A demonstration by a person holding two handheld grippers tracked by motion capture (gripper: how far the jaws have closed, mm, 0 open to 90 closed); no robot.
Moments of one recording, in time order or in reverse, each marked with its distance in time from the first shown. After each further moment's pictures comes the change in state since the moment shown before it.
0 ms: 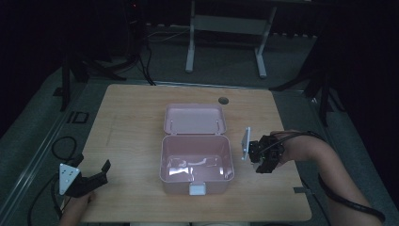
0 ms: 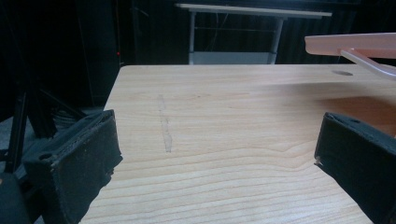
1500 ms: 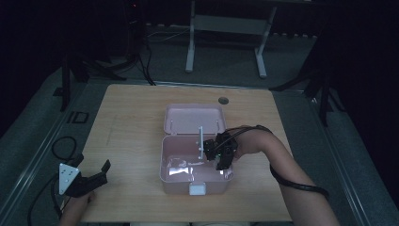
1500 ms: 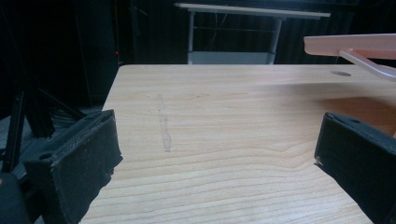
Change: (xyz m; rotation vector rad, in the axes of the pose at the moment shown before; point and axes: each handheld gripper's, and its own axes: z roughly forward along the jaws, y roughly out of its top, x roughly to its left) left arm 0.001 0.000 0.000 0.003 -0.007 -0.005; right arm -0.021 0.107 0.026 -0.052 0.018 -0.148
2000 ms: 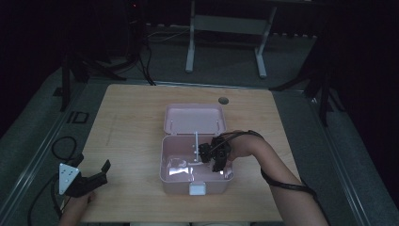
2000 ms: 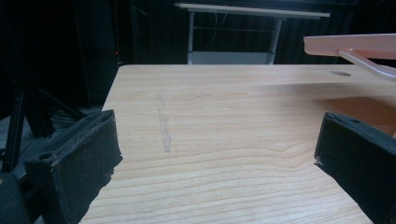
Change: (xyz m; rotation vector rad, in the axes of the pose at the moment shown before) left arm 0.000 0.000 0.000 0.000 -0.001 0.001; right arm -0.012 0.008 0.039 0.024 0.007 0.024
